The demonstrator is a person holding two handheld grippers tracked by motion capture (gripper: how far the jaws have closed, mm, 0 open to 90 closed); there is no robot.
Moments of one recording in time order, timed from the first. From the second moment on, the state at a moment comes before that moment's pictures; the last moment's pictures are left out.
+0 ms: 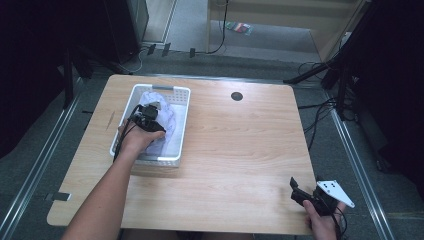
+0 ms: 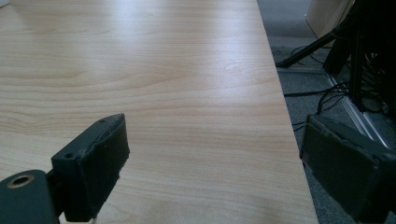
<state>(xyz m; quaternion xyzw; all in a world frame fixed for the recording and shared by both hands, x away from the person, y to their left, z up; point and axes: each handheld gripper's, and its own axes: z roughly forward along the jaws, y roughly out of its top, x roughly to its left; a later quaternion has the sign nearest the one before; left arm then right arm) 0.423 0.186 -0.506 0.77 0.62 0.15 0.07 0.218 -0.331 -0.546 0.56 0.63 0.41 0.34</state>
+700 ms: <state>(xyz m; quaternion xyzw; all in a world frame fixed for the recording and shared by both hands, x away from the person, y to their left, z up) 0.420 0.200 -0.483 0.74 0.65 0.15 0.11 0.218 -0.332 -0.546 0.57 0.63 0.41 0.34</state>
